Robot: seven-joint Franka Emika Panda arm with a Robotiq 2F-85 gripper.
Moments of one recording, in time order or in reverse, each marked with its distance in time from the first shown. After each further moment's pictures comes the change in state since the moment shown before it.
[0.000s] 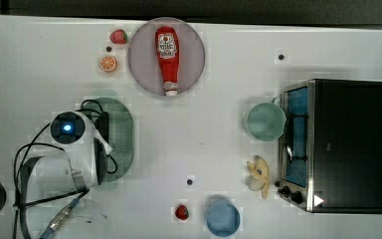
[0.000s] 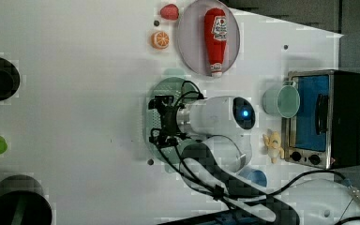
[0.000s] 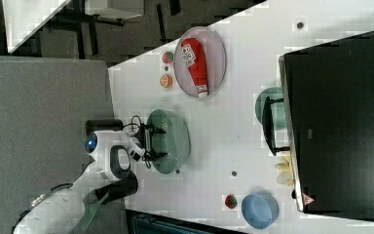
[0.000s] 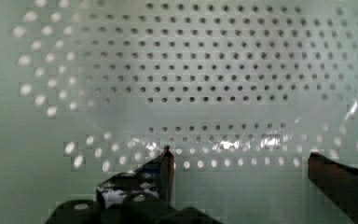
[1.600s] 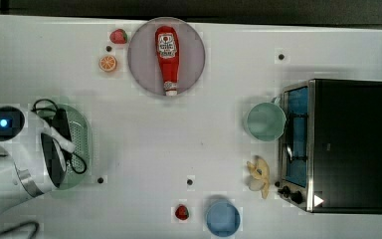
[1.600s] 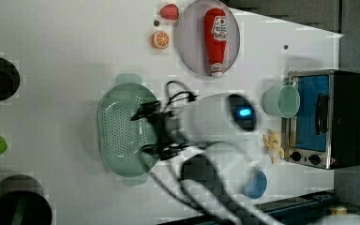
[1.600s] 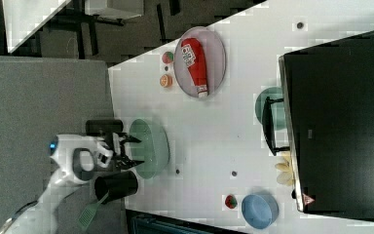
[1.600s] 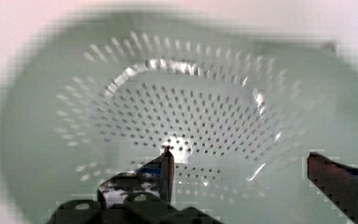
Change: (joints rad) arm 0.237 -0.151 -0.183 0.115 -0.020 -0.345 -0.095
